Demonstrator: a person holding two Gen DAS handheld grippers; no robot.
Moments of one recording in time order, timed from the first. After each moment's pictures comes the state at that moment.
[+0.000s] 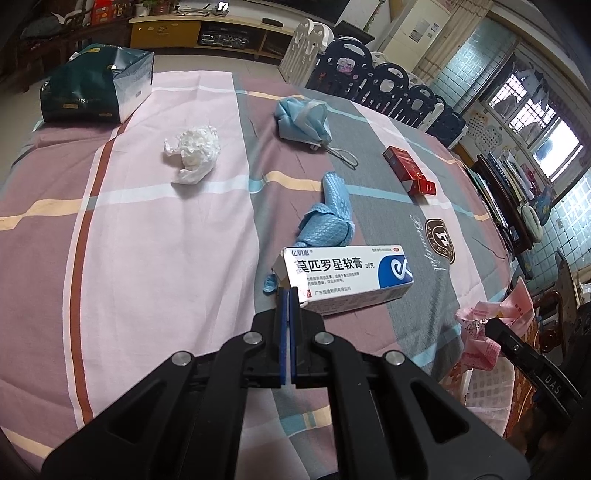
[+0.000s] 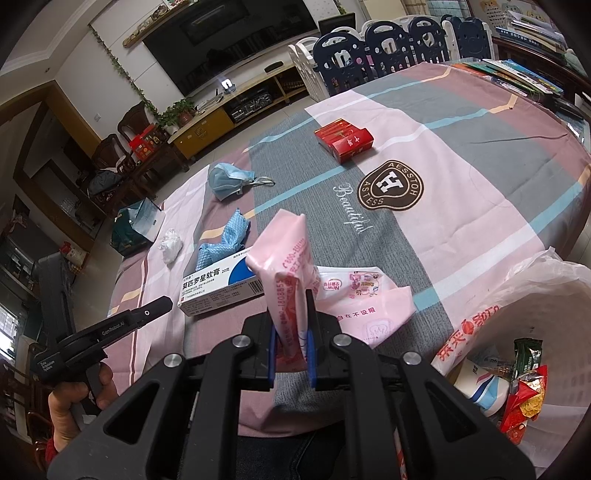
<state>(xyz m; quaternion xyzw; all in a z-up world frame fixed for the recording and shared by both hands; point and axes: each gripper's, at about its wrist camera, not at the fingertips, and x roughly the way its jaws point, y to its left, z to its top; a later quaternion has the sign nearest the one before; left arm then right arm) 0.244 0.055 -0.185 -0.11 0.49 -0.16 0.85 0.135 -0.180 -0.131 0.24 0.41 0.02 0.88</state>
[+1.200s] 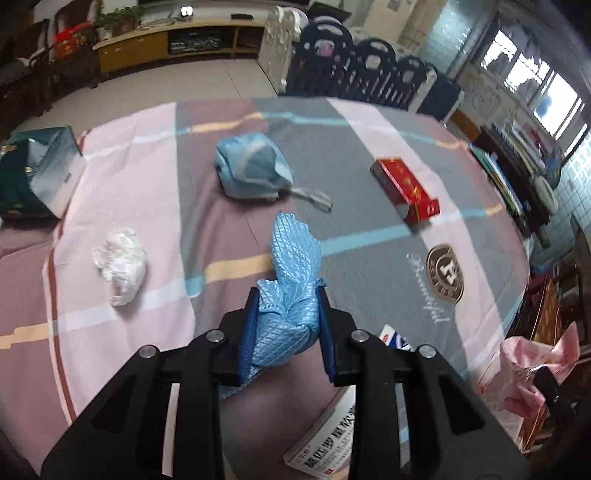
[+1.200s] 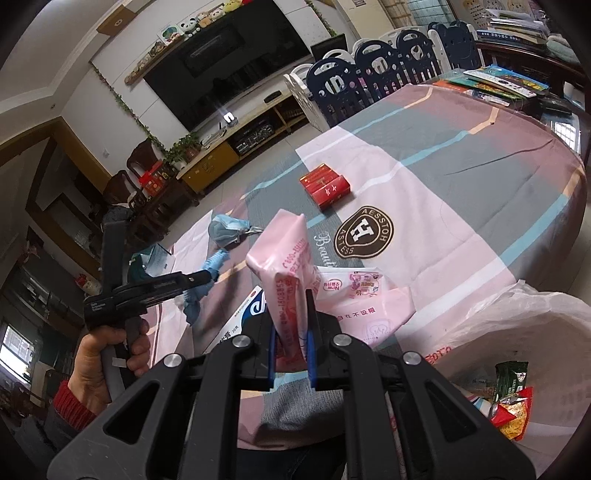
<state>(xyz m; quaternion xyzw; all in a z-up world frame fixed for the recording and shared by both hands) 0.325 -0.010 -0.152 -0.04 0.50 -0.16 0.85 0.115 -0.238 -0.101 0.28 0.35 0.02 0.89</state>
